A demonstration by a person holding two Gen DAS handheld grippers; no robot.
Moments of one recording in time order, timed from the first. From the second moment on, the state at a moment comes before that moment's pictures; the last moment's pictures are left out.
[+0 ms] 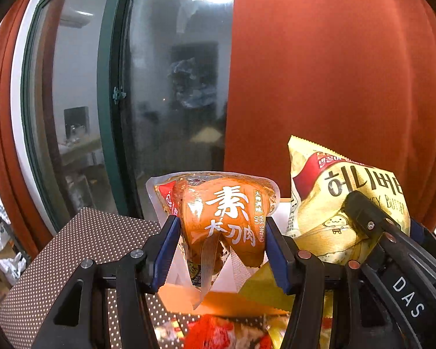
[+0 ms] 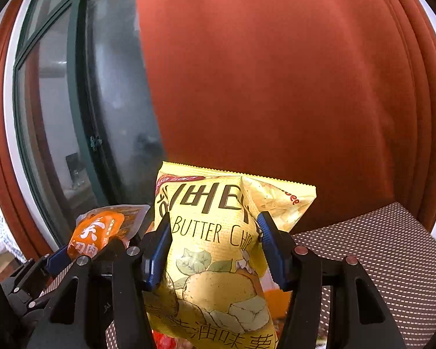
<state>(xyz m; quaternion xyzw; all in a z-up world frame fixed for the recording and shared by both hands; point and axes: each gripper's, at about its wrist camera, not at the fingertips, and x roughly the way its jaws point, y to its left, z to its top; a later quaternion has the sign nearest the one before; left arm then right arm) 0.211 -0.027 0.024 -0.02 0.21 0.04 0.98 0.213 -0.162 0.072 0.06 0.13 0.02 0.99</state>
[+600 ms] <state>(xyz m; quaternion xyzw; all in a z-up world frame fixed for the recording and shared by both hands) 0.339 -0.025 -0.057 -0.04 0.31 0.06 0.95 0.324 -0.170 0.005 0.05 0.20 0.00 0.98</state>
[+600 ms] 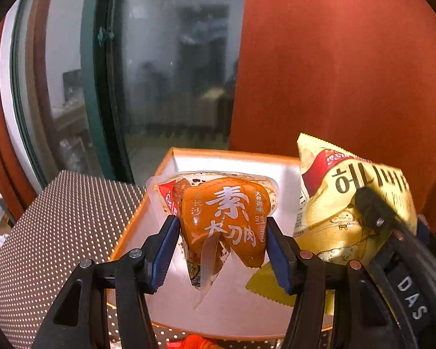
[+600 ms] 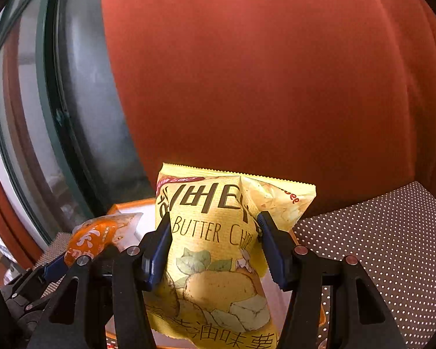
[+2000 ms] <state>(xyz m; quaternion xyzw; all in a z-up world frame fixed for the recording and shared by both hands) 0.277 -0.026 -0.034 0.03 0.30 0.00 0.95 0.309 -0.117 0.011 -0.03 0.27 0.02 0.96</state>
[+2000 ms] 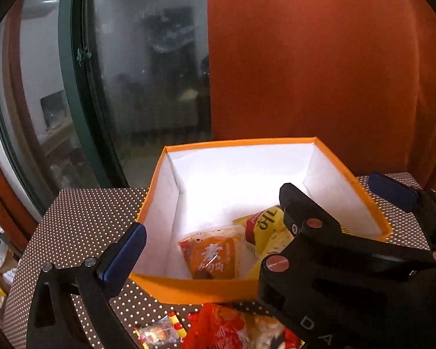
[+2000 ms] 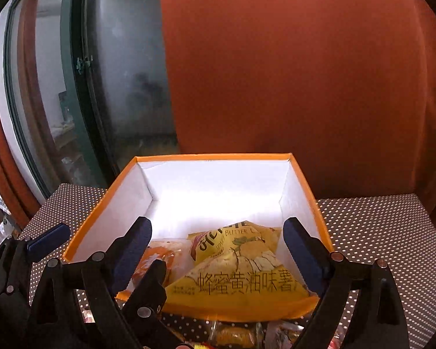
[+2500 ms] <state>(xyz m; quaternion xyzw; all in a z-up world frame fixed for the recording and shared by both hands) 0.186 -0.037 0.011 0.00 0.26 -0.03 0.97 0.218 -0.120 0.059 -0.04 0.23 0.01 0.97</state>
